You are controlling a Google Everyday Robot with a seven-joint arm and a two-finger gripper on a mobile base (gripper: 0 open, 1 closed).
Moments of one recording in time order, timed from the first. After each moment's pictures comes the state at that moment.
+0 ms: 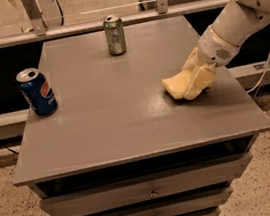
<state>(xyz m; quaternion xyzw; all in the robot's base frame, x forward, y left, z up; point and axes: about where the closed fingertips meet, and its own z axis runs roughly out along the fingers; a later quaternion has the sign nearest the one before) 0.581 -0.178 0.842 -0.60 0.76 0.14 0.21</state>
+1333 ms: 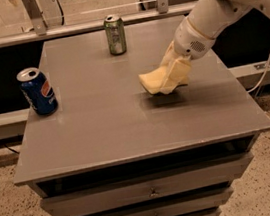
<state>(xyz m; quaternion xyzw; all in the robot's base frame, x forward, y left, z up) 0.596 -0.122 0.867 -0.61 0.74 0.15 0.23</state>
